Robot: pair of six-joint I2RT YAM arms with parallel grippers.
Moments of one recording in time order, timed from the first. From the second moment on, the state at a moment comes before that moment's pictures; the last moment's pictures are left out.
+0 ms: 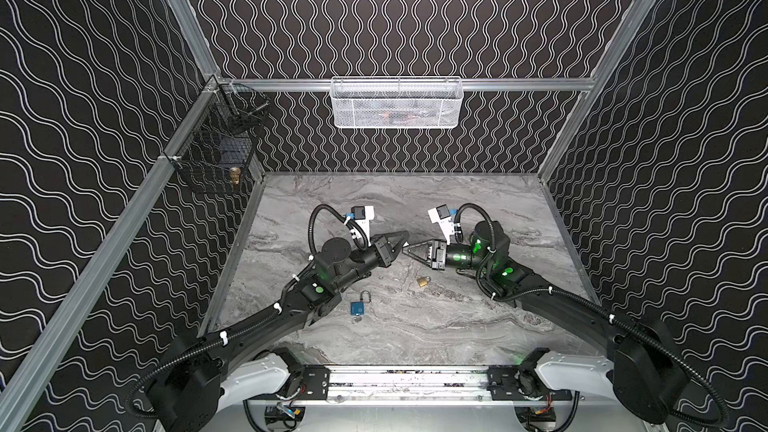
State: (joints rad) left arm -0.74 1.12 0.64 0.50 0.21 -0.93; right arm 0.65 1.25 0.74 0.40 -0.75 0.87
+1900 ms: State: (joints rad) left arm -0.93 1.65 1.21 -0.46 0.01 -0.45; right arm 0.60 0.77 0.50 -0.34 -0.29 0.77
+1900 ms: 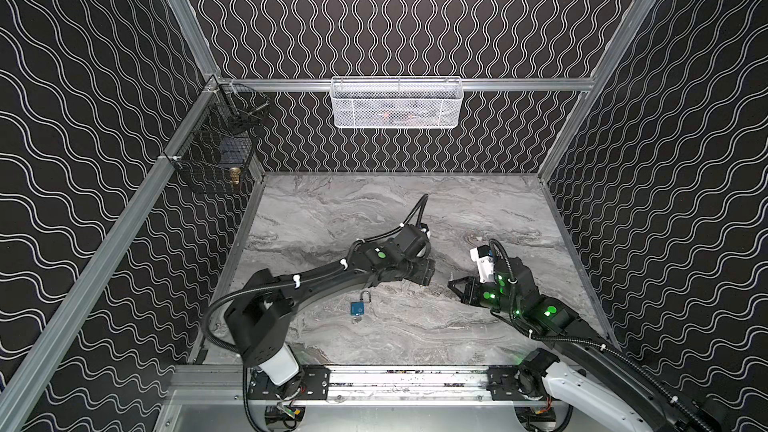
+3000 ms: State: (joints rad) left arm -0.98 2.11 1.51 -0.61 -0.14 -0.39; right arm 0.55 0.73 0.42 -0.36 -0.31 0.86
